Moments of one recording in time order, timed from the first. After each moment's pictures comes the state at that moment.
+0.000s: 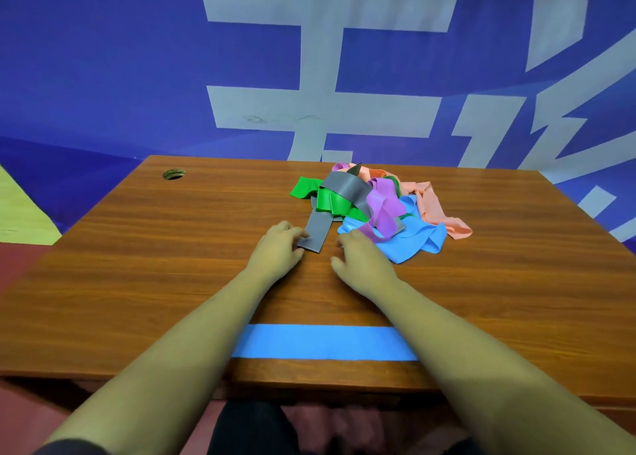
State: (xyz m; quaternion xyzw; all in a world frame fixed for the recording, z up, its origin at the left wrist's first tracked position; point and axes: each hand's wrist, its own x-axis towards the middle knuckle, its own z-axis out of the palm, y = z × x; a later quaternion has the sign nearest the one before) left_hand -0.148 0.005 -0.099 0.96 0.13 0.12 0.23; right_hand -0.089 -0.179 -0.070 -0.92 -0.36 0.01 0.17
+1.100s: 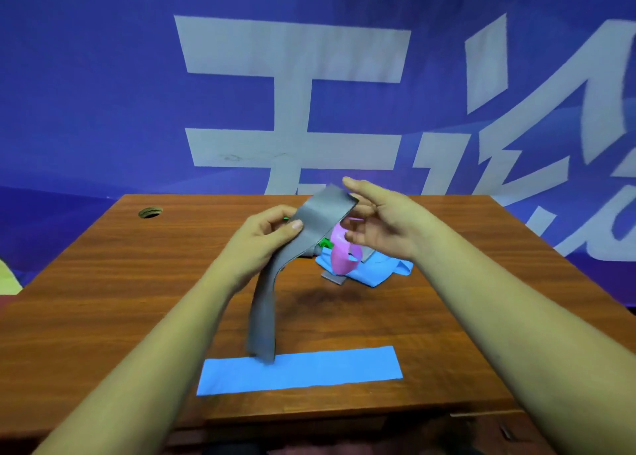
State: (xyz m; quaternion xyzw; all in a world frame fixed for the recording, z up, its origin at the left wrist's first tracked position) left_hand -0.200 -0.040 0.034 0.75 -0.06 0.18 0.64; right_hand -0.102 -0.228 0.095 -0.60 -0.15 0.34 0.71
